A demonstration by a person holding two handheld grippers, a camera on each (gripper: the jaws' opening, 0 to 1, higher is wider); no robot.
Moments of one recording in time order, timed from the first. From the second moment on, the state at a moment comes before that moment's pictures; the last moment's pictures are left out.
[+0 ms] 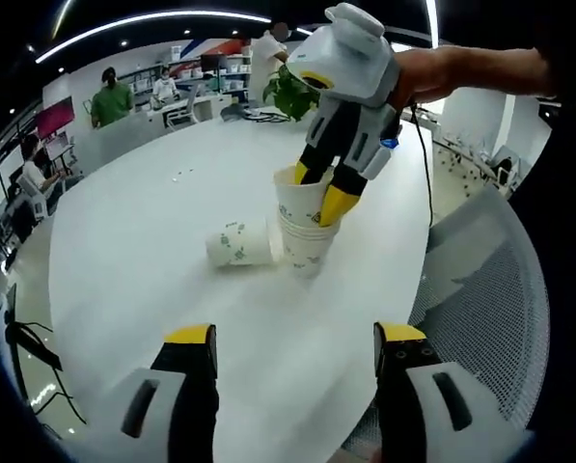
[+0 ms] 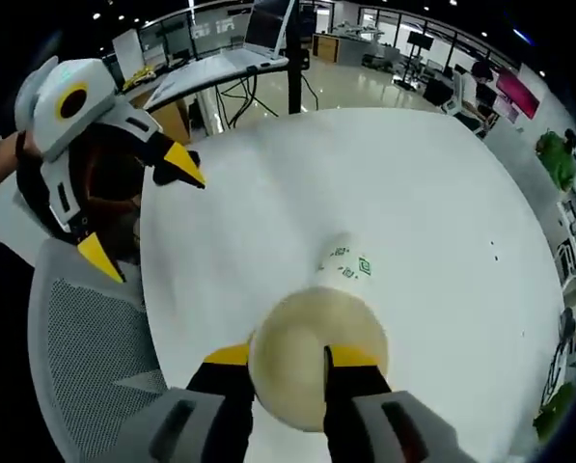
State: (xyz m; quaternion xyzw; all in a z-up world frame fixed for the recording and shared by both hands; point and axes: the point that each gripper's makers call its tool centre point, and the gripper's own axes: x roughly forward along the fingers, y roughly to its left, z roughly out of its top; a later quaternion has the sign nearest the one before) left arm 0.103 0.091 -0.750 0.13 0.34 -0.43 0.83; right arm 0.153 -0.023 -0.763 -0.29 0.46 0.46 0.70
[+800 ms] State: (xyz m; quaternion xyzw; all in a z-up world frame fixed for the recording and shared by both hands) left arm 0.100 0.080 -0.748 0.14 0.34 -0.44 0.82; right arm 0.150 -0.032 -0.738 -0.25 0.45 0.46 0.73
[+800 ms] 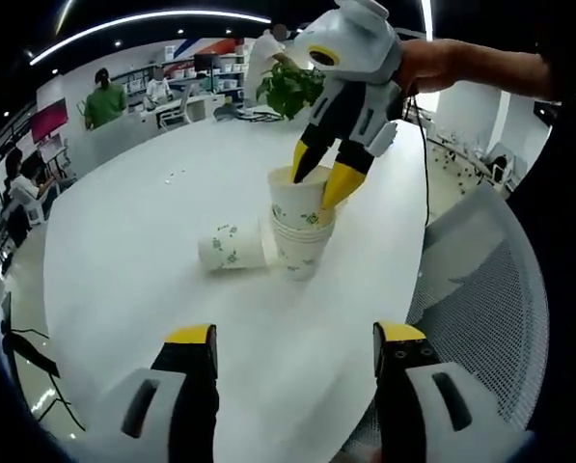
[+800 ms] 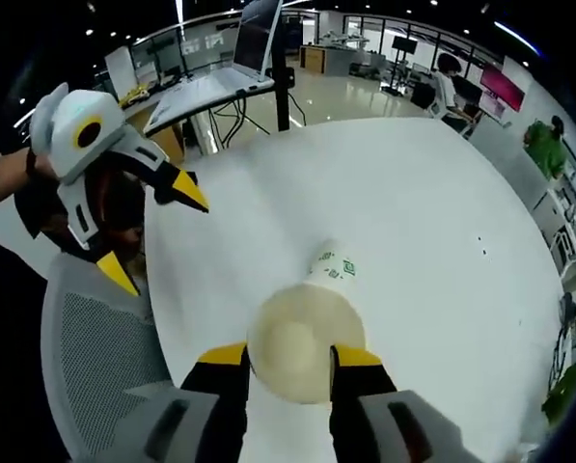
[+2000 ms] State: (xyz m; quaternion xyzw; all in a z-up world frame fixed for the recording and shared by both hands) left arm 0.103 0.086 -0.756 0.13 0.35 -0.44 0.82; right arm 0.153 -0.116 -0.735 -0.23 0.42 0.37 0.80
